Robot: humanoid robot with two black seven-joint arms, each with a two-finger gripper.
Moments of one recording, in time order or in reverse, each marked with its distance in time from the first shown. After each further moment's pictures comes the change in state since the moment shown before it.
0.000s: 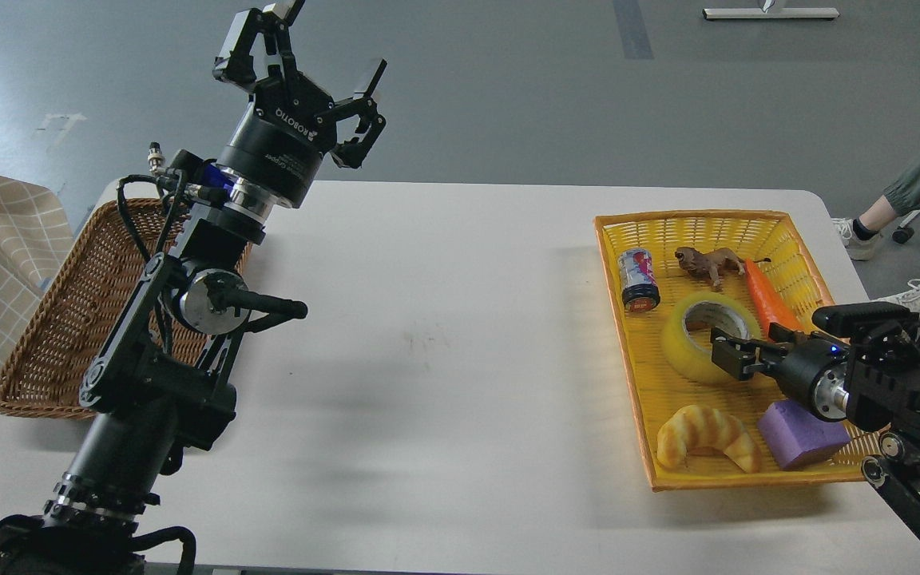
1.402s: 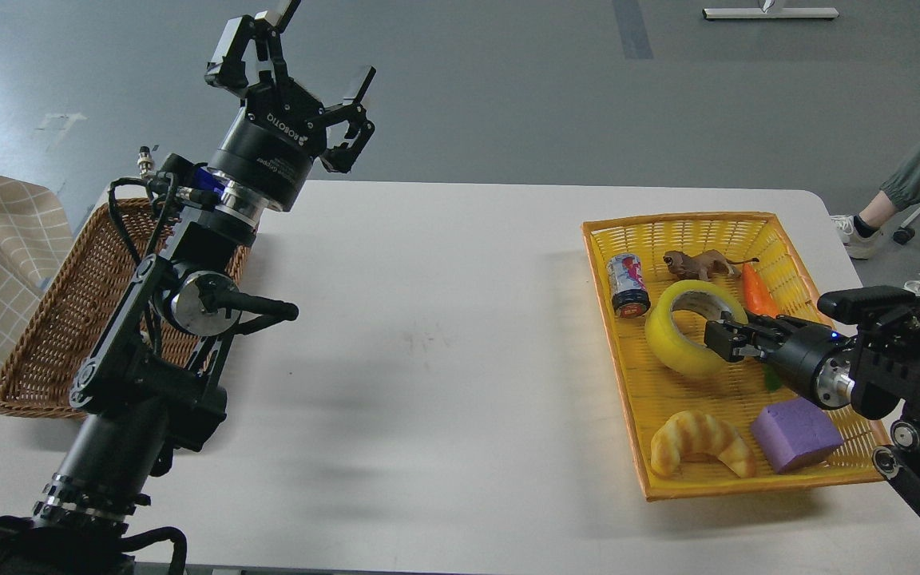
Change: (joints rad) left arm 0.005 0.022 -0.001 0.013 -0.001 0.003 0.000; right arm 0.009 -0.055 0.013 0.100 0.059 0.025 0.044
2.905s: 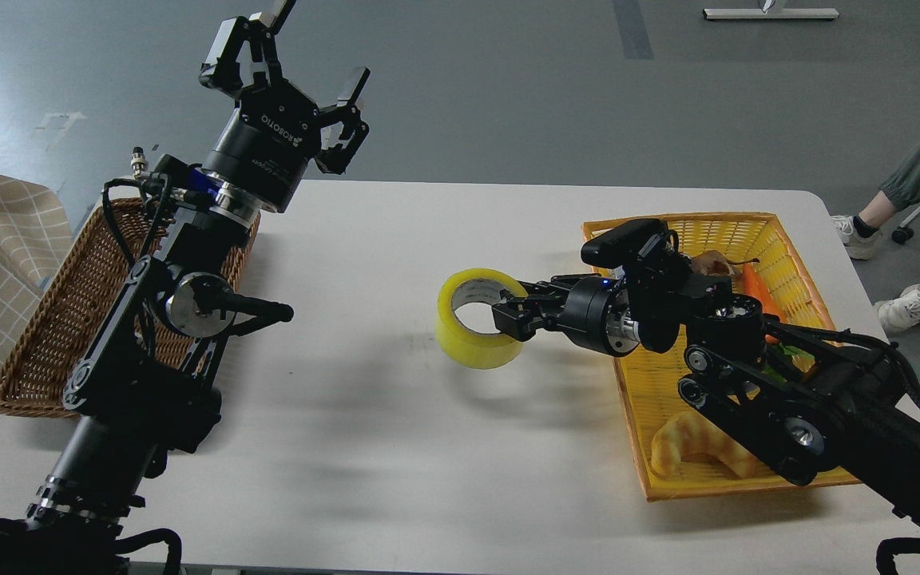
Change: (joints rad) left arm 0.012 0.012 -0.001 -0.006 0.000 0.001 -0.001; right arm 0.410 0.344 -0.389 -0.056 0.074 0.136 -0.022
